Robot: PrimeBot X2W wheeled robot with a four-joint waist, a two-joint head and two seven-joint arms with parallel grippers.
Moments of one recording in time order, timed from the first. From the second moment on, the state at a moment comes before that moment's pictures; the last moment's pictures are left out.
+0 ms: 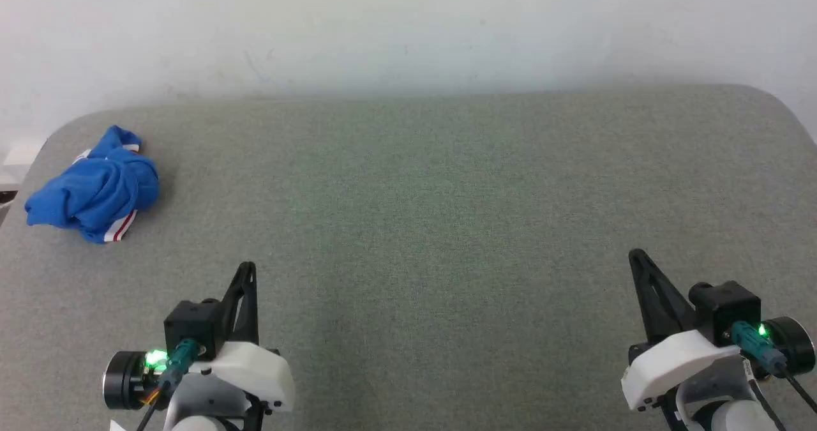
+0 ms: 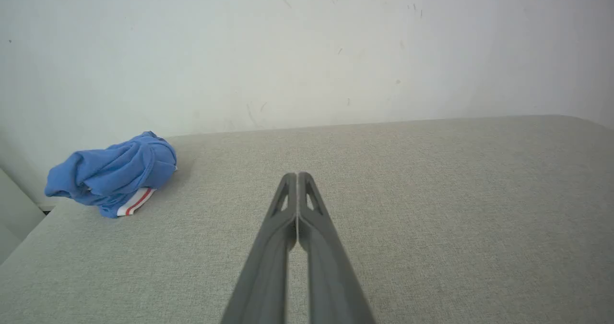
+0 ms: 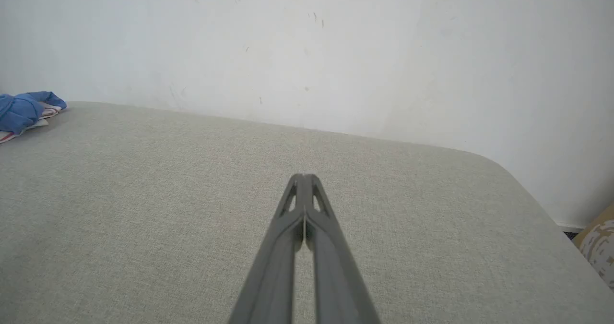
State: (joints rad) left arm 0.00 0.05 0.00 0.01 -0.01 0.00 0.00; right arm 0.01 -0.05 0.00 0.01 0.01 0.13 0.00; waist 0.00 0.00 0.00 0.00
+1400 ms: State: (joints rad) left arm 0.00 0.05 -0.01 0.01 -0.01 0.00 0.00; right arm 0.01 -0.05 0.00 0.01 0.01 0.13 0.00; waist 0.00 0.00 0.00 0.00
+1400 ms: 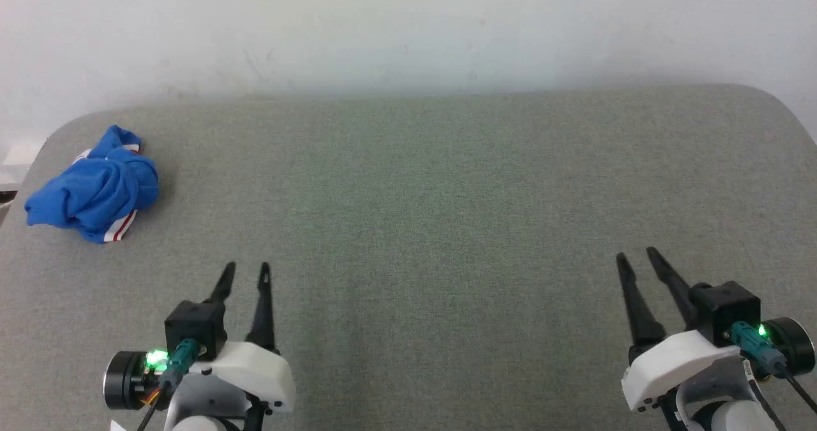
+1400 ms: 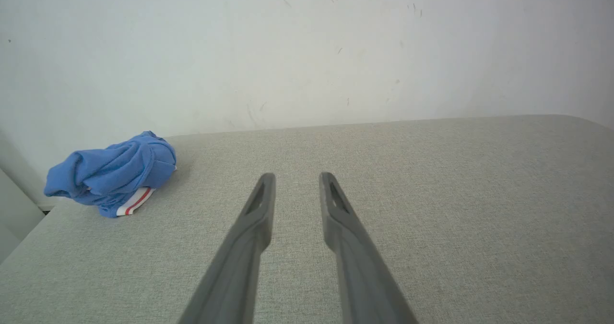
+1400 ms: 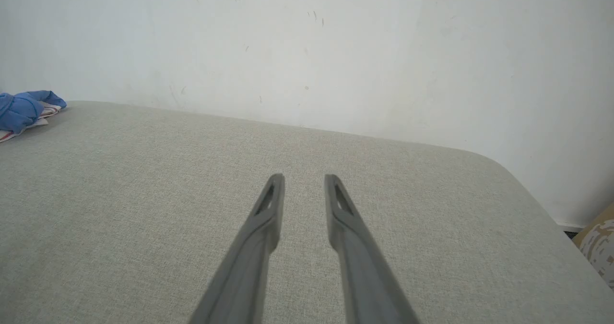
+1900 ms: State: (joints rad) left arm 0.00 0.05 -0.02 0.01 -0.01 0.01 -0.02; right arm 0.01 -0.05 -0.01 0.01 0.02 0.13 -0.02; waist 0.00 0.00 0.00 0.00
